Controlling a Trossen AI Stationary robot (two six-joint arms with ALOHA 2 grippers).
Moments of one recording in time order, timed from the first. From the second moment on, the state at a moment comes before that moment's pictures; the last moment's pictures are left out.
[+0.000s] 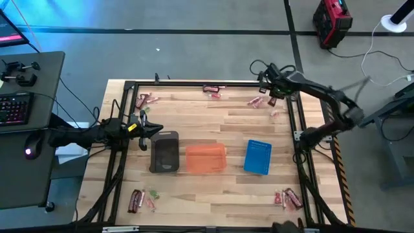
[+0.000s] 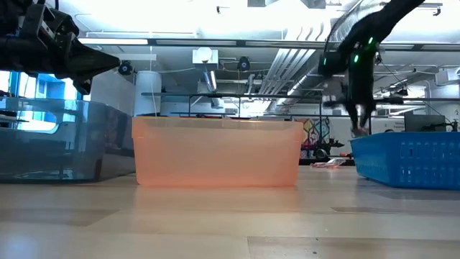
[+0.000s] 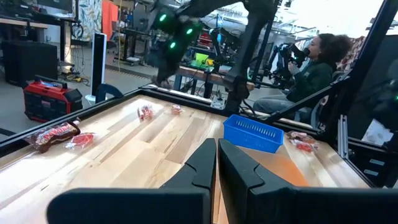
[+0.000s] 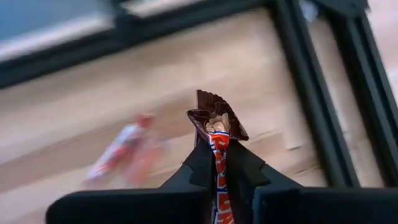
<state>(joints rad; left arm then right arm) 0.00 0.02 0.02 0.03 -0.19 -0.19 -0.88 1.39 0.98 -0.87 0.29 0.92</state>
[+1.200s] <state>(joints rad) 0.00 0.02 0.02 0.03 -0.19 -0.19 0.08 1.53 0.98 0.00 -0.07 0.50</state>
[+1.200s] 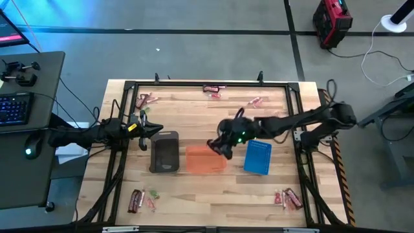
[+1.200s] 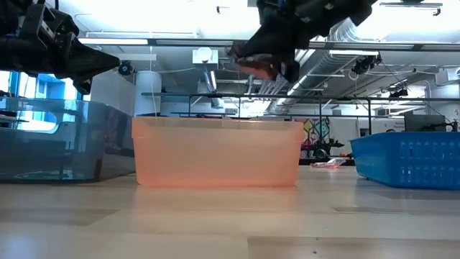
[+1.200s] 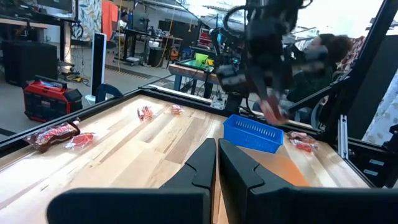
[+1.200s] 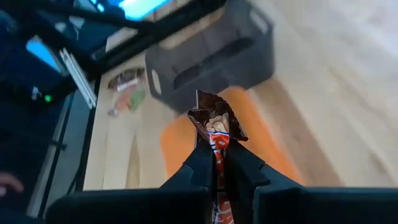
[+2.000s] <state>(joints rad) 0.00 0.02 0.02 0.03 -0.19 -0.19 0.08 1.79 1.47 -0.51 0.07 0.49</state>
